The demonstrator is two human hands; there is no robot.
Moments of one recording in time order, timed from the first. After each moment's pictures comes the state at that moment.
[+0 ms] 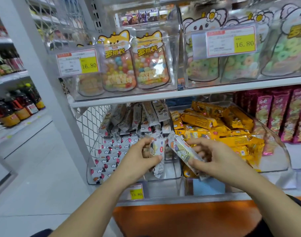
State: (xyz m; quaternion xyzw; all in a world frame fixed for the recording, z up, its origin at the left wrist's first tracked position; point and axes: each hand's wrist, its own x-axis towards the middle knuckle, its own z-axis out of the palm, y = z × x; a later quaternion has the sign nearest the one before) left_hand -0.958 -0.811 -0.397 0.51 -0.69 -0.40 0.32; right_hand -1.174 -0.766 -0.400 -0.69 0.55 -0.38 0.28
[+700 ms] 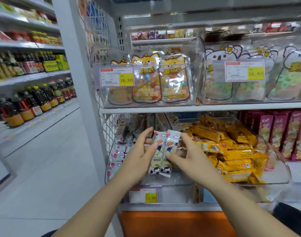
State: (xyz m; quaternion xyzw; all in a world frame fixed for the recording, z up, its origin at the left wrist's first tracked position) left_hand -0.921 -0.802 -0.374 0.45 -0.73 -0.32 0.41; right_hand -1.081 -0.768 -0.366 -0.67 0.49 -0.46 0.31
